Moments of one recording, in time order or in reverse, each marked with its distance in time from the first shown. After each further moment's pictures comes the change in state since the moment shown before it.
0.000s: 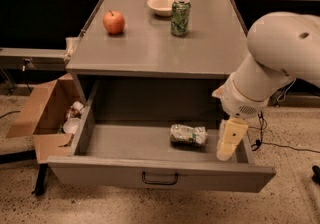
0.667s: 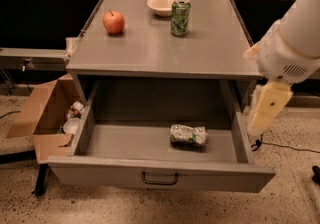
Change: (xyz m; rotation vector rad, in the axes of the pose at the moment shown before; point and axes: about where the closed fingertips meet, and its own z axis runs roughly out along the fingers) arm 0.003 -0.001 -0.133 0.146 0.051 0.033
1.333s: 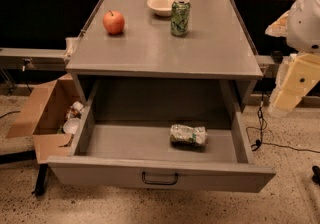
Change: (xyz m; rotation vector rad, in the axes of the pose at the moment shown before) arm 0.008 -0.008 -0.060 0.047 0.004 0.051
